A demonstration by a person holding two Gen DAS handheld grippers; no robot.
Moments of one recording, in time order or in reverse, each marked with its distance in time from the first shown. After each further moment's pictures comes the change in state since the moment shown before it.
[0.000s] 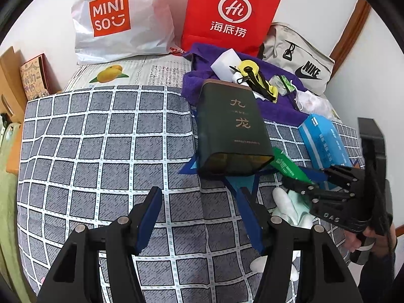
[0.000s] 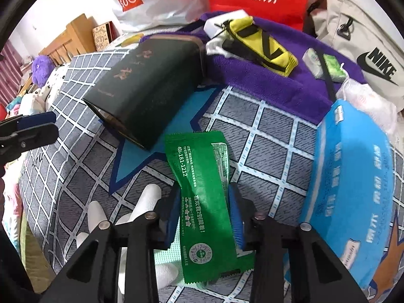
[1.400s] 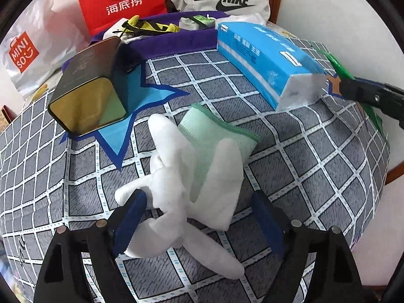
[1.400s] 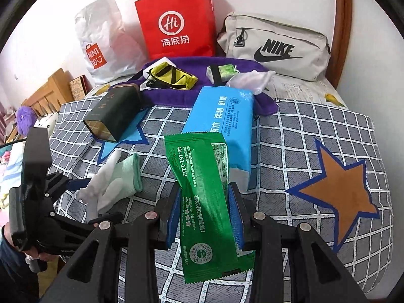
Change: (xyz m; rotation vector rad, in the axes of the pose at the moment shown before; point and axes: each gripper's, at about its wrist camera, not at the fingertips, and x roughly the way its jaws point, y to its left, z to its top) left arm 0.049 -0.145 -0.088 0.330 0.068 0.029; right arm -0.118 -0.071 -0.111 0.220 -0.229 -0.109
